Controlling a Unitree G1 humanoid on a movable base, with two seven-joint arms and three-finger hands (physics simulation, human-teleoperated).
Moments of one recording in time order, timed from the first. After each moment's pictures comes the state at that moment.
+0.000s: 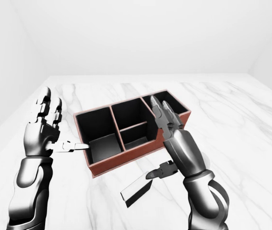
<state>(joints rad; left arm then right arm) -0.05 0.07 0.13 -0.44 -0.05 0.09 -0.09 0.12 -0.06 -0.08 -0.86 -0.60 0.09 0.54</state>
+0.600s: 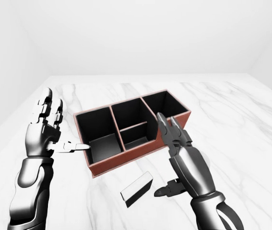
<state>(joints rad) -0.05 0.06 0.13 -0.43 -0.04 0.09 -0.10 0.33 0.02 -0.16 -0.93 -0.68 -0.03 0.62</state>
